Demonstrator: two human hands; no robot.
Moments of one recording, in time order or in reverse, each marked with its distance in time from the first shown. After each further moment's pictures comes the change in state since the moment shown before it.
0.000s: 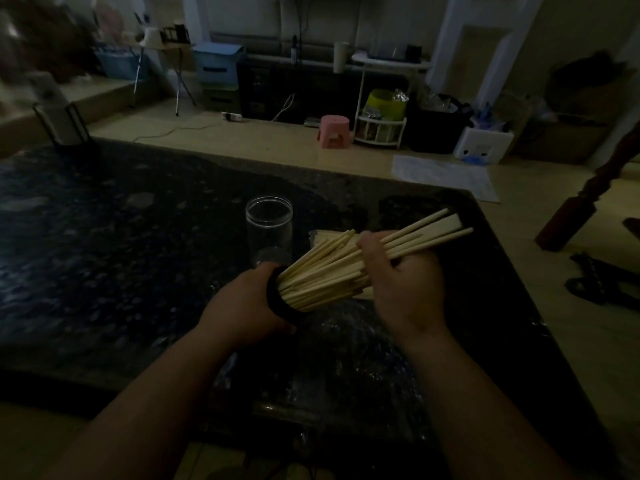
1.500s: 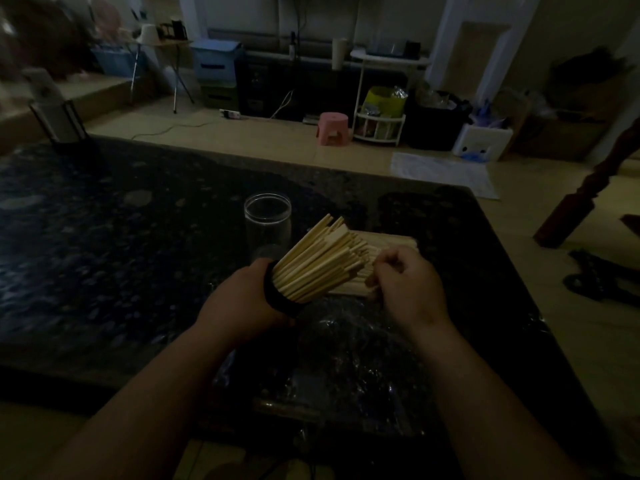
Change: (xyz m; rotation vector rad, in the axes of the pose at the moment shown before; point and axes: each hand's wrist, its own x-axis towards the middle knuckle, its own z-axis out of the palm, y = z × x) left_hand -0.003 0.005 -0.003 -0.066 0.006 -0.050; right_hand 0.006 0.025 -0.012 -0.157 -0.085 0.294
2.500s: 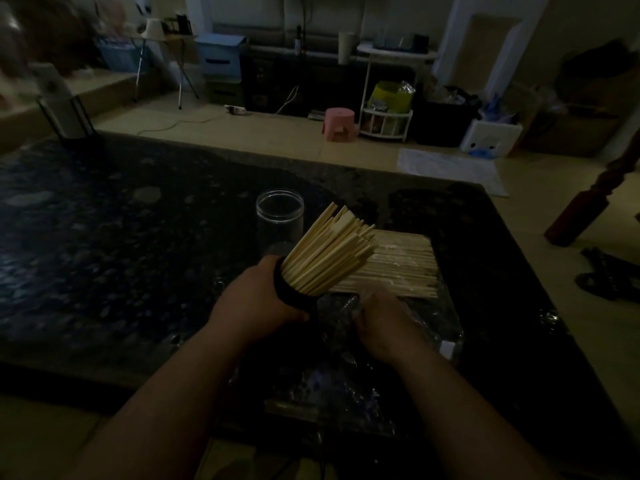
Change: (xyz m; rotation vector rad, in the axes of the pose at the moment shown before) left_hand 0.004 -0.008 -0.001 -0.050 0.021 -0.009; right_hand 0.015 0.085 0.053 -0.824 -0.383 -0.148
